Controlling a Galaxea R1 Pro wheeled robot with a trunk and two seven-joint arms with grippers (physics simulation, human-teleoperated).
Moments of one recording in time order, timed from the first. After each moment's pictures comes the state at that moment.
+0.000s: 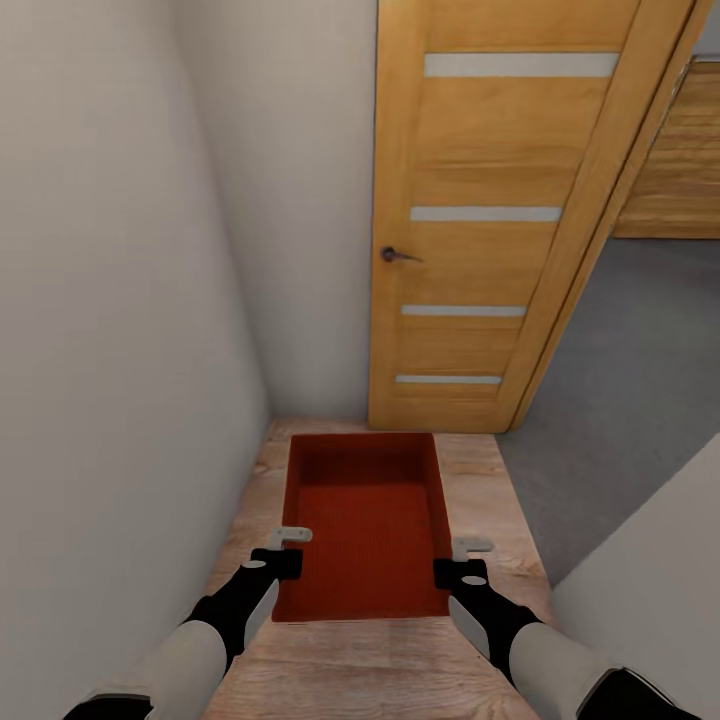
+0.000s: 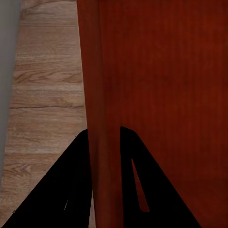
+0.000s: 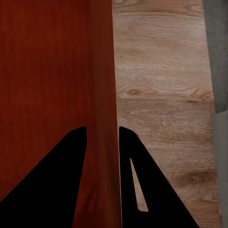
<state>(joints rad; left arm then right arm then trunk) -0.70 -0.13 0.01 -0.33 -0.07 0.14 0.09 -0.73 0.05 0.59 -0.21 -0.55 -0.01 -0.30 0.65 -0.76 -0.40</state>
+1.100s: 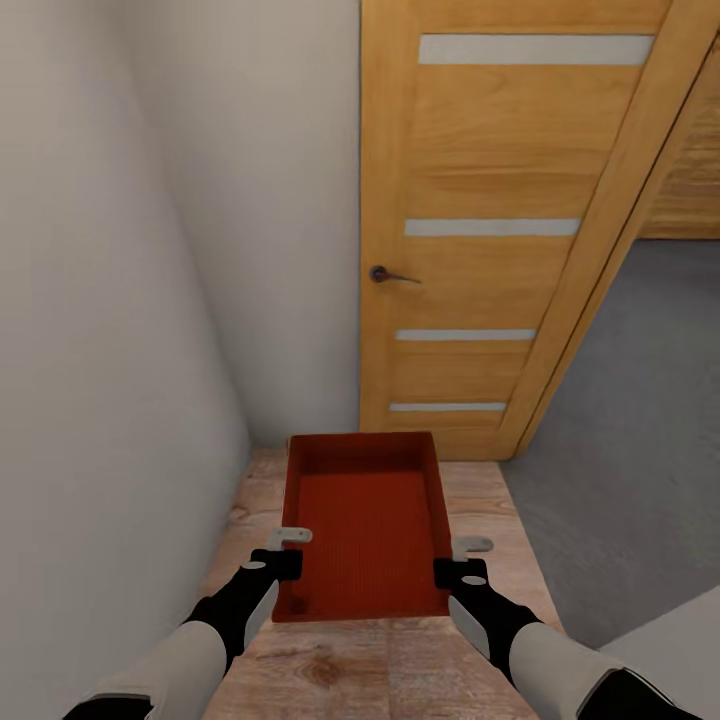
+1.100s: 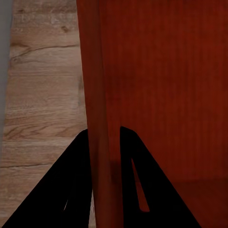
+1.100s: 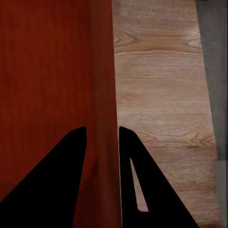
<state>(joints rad) -0.71 -0.13 0.01 -0.32 -0.07 0.14 0.09 -0.73 0.05 0.59 -0.21 -0.54 -0.01 -0.30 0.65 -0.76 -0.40</state>
